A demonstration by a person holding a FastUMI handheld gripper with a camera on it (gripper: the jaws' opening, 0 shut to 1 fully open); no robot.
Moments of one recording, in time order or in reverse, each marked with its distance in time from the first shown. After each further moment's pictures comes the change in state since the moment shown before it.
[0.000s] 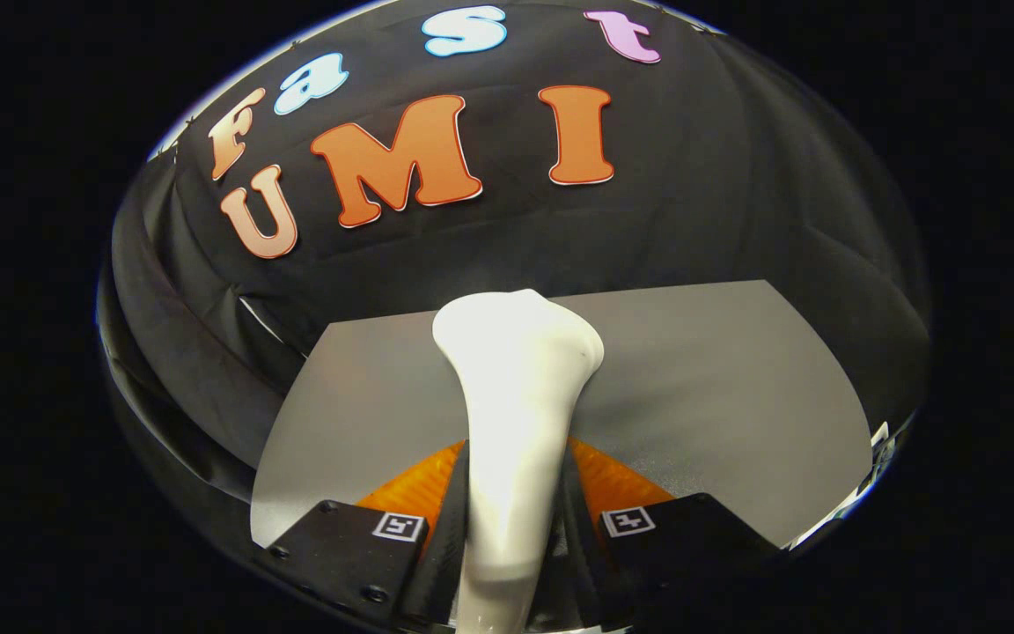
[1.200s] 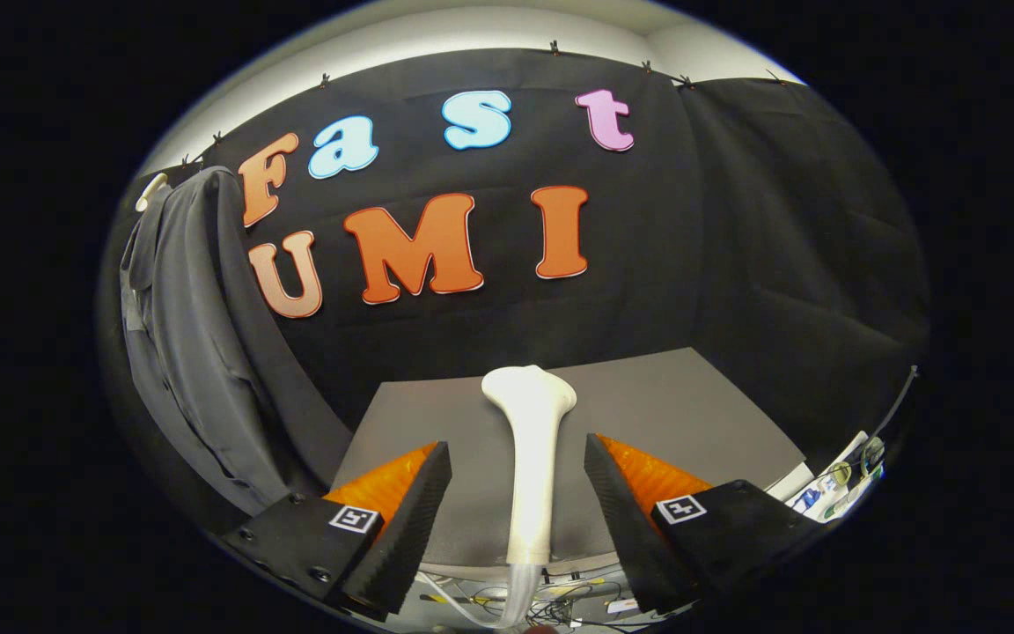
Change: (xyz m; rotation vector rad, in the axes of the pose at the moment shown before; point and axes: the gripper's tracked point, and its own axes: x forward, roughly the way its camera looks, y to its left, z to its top) arm -0.142 0.030 0.021 -0.015 -0.273 -0.060
